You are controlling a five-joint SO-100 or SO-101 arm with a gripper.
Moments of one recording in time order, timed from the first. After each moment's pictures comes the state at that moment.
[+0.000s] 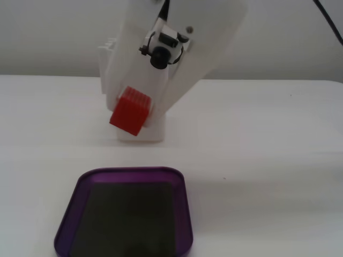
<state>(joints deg) -12.5 78.9 71.5 57.7 8.2</state>
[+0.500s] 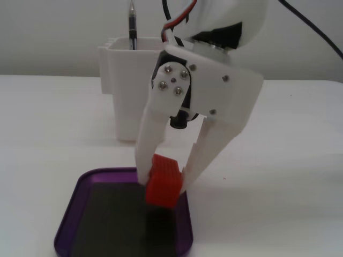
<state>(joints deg) -14.8 74.7 81.0 50.9 7.6</state>
